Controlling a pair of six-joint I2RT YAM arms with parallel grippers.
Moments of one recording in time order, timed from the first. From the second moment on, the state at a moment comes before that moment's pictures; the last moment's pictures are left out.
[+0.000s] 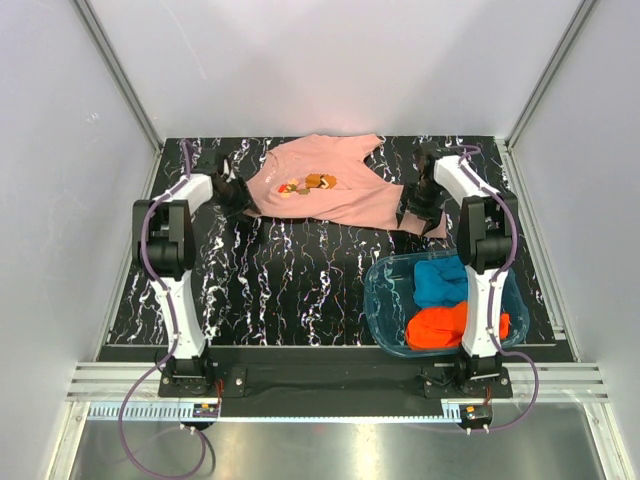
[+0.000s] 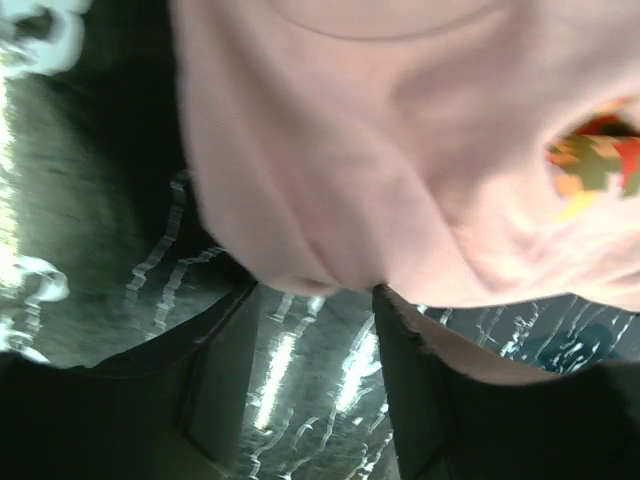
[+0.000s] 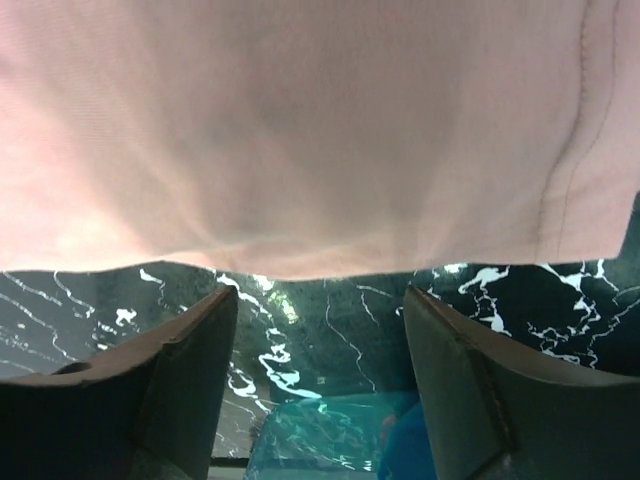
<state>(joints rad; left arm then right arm) -0.02 2.10 1.54 -0.55 0.31 -0.49 0.14 2.23 1.84 -1.07 -0.06 0.46</state>
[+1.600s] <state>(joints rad) 0.08 1.40 1.36 -0.72 0.12 -0.48 0.20 2.15 2.18 -1.10 -0.34 0.44</state>
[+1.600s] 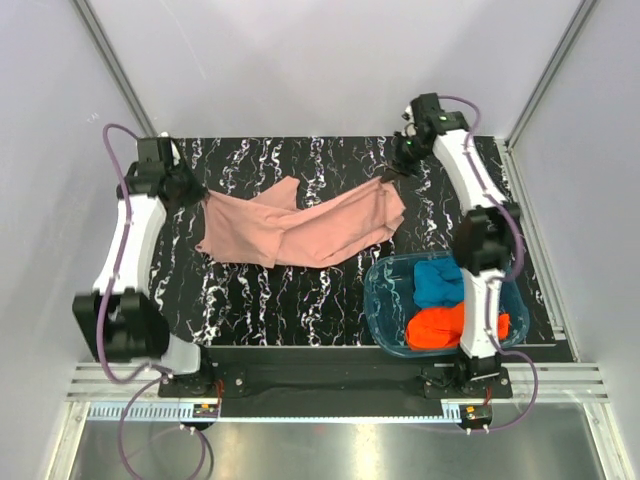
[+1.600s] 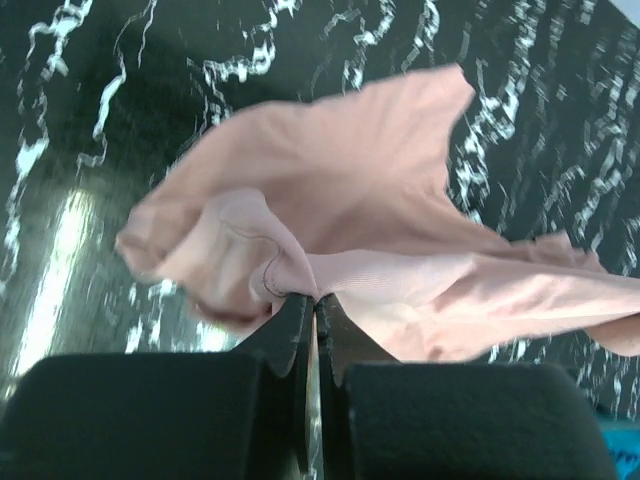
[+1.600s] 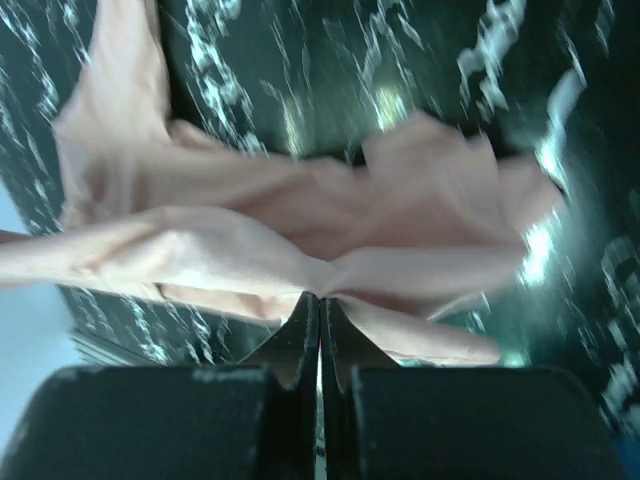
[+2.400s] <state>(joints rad) 0.16 1.31 1.03 -0.66 0.29 -0.45 0.20 2.31 2.22 -1.12 -0.22 0.33</state>
